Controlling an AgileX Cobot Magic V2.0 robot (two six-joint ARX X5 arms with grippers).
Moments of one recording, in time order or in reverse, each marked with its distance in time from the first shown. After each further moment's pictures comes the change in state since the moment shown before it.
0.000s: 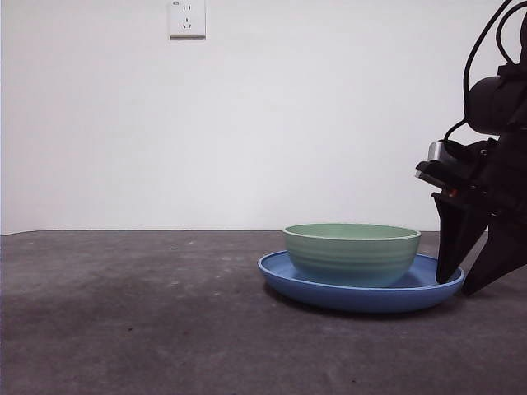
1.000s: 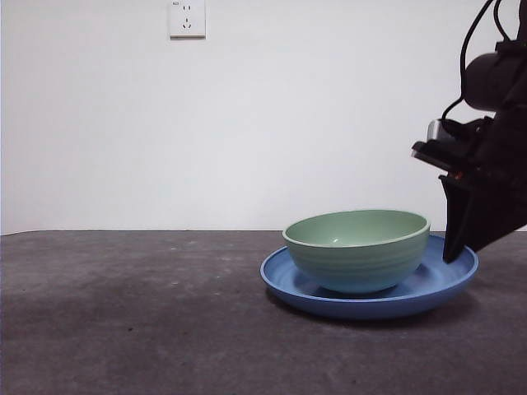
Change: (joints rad) left arm 0.000 0.000 0.000 0.001 0.000 0.000; right arm 0.001 -0.046 0.055 -0.039 0.048 0.032
